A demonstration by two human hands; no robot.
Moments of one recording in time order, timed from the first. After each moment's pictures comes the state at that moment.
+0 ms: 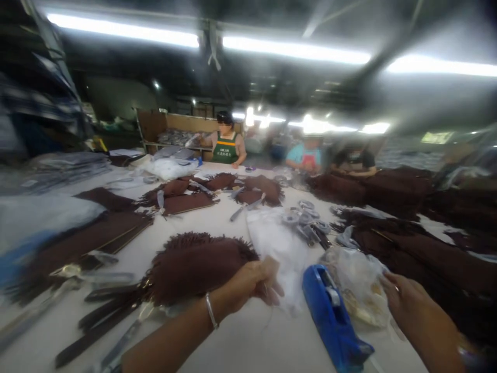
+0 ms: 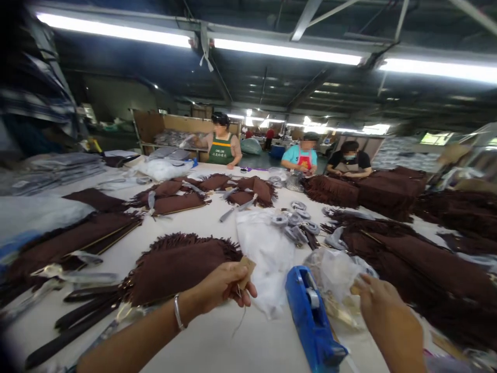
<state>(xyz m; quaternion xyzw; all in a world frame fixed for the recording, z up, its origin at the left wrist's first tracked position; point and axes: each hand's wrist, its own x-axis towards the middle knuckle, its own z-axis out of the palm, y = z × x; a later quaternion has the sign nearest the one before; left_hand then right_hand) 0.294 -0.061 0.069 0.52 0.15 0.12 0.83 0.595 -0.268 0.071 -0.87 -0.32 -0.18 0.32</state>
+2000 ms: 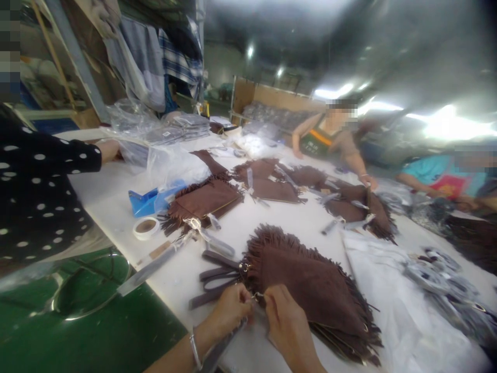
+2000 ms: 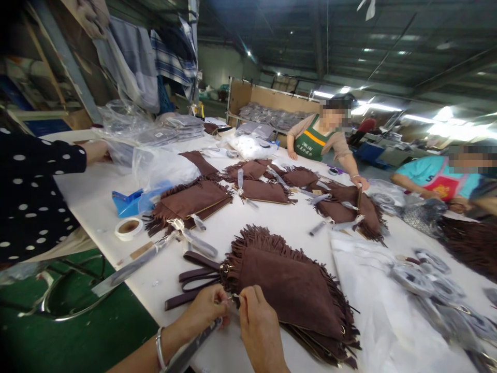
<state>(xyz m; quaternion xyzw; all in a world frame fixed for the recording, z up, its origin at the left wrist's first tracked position) 0.003 0.010 -0.062 0.45 0.50 0.33 0.67 0.163 -0.013 -0.006 -0.58 -0.76 0.13 0.25</state>
